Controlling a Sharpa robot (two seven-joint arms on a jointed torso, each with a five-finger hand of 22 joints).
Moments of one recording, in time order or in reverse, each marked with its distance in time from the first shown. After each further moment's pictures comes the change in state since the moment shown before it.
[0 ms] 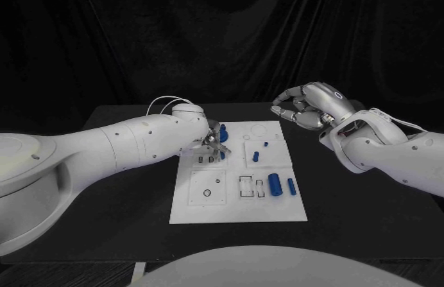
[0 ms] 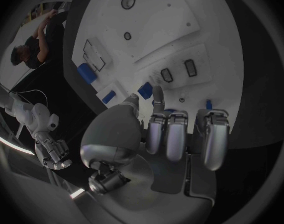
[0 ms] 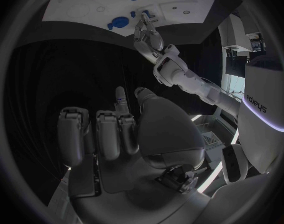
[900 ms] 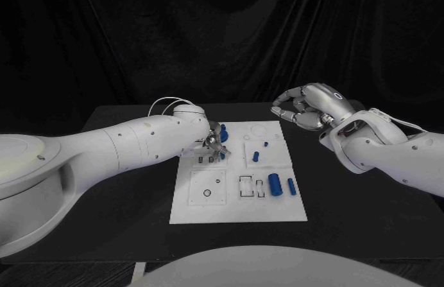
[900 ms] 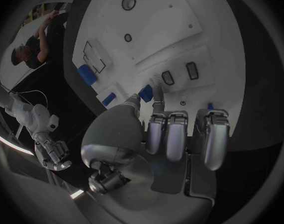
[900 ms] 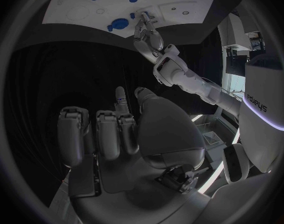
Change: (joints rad) left arm -0.007 0.014 0.000 -0.022 0.000 0.019 0.010; left_hand 0.015 0.015 0.017 -0.017 0.024 0.014 0.000 -0.032 -0.005 0.000 0.000 0.000 0.000 0.000 0.000 0.000 0.000 0.000 0.000 0.000 -0.004 0.000; right arm -0.002 0.000 0.000 -0.003 0.009 0.013 -0.001; right_hand 0.000 0.000 0.000 0.000 0.000 0.000 0.000 -0.002 0.000 0.000 0.000 0.000 0.000 0.000 0.000 -0.004 0.000 0.000 0.000 0.000 -0.008 0.000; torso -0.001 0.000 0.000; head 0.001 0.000
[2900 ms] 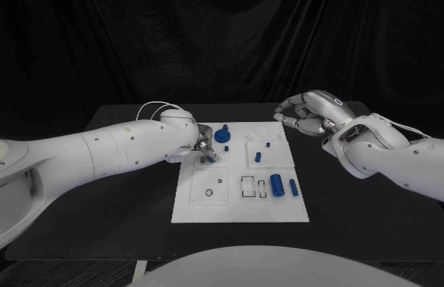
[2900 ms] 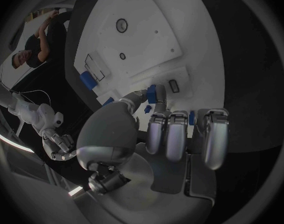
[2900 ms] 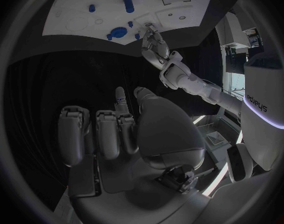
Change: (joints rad) left arm -0.001 -0.149 0.000 0.170 0.000 -0.052 -0.042; left_hand 0.016 -0.098 0.375 -0.193 0.289 0.061 -0.014 -0.126 0.089 -0.002 -0.002 0.000 0.000 0.000 0.000 0.000 0.000 0.000 0.000 0.000 -0.020 0.000; right arm -0.021 0.005 0.000 -0.016 0.013 0.048 -0.005; right_hand 0.013 -0.004 0.006 0.000 0.000 0.000 0.000 -0.006 -0.002 0.003 0.003 0.000 0.001 -0.004 0.004 -0.008 0.000 0.017 0.004 0.004 -0.014 0.000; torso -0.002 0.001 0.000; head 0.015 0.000
